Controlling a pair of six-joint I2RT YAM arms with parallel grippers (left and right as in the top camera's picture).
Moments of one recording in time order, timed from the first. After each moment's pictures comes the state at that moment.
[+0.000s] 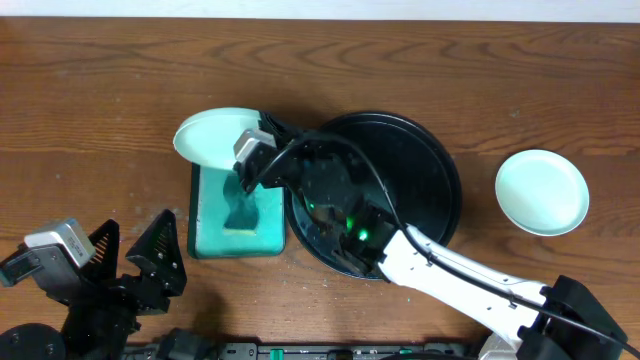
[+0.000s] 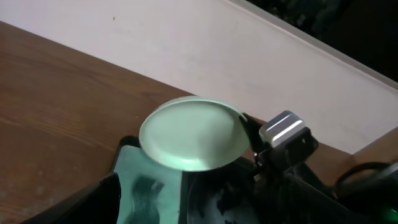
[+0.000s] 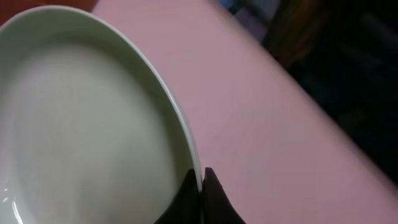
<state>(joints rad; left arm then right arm) -0.31 0.52 1.31 -1.07 -0.17 -0.51 0.97 1.58 1.04 0.53 0.39 -0.72</state>
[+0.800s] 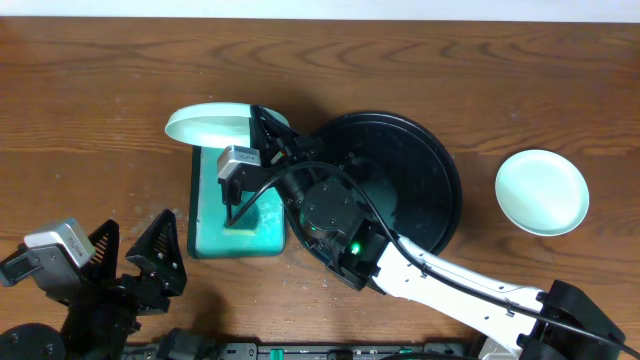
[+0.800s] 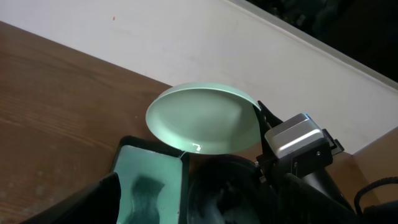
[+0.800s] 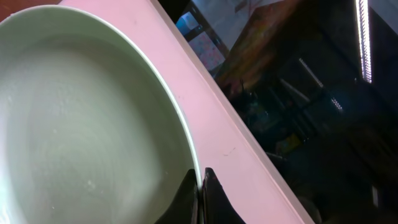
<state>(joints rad) -0.31 0.52 1.31 -1.07 -0.17 -0.51 1.03 1.58 1.04 0.70 0.49 -0.98</state>
